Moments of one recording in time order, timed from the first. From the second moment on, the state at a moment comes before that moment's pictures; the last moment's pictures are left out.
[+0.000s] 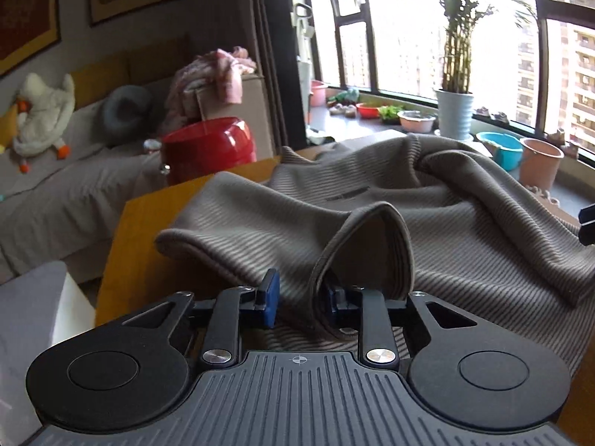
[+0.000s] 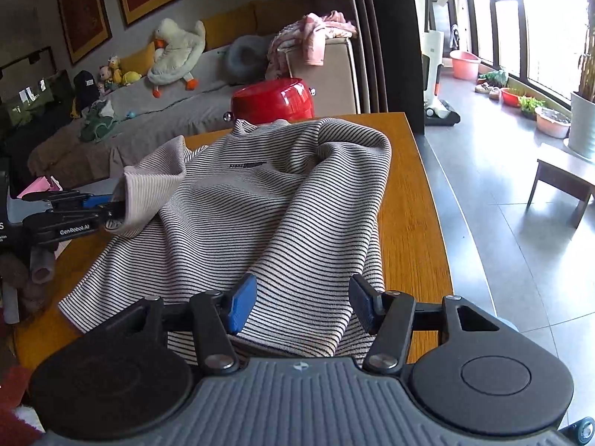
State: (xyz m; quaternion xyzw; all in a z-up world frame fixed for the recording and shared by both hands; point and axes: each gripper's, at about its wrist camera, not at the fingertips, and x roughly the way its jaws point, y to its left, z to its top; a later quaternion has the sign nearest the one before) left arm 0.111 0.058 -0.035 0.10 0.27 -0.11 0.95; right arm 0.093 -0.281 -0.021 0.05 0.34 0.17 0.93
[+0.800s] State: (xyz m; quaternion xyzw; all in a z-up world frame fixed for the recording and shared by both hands) left arm 0.079 0.087 -0.024 -0.01 0.28 -0.18 0.94; right arm 0.204 -0.139 -0.011 0.07 0.33 0.31 0.89
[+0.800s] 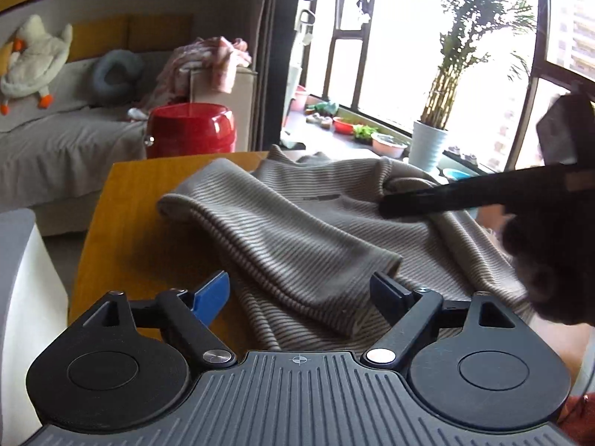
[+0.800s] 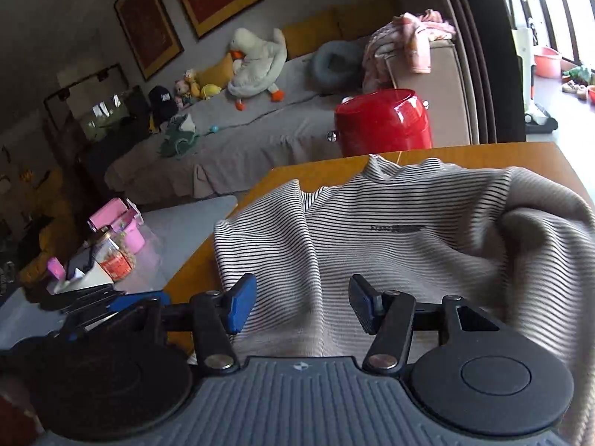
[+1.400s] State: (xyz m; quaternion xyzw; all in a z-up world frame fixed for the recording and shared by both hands) left arm 0.057 0.149 -0.019 -0.04 0.26 -0.13 0.95; right arm 0.234 -0.046 -0.007 0.26 0.41 0.46 0.74
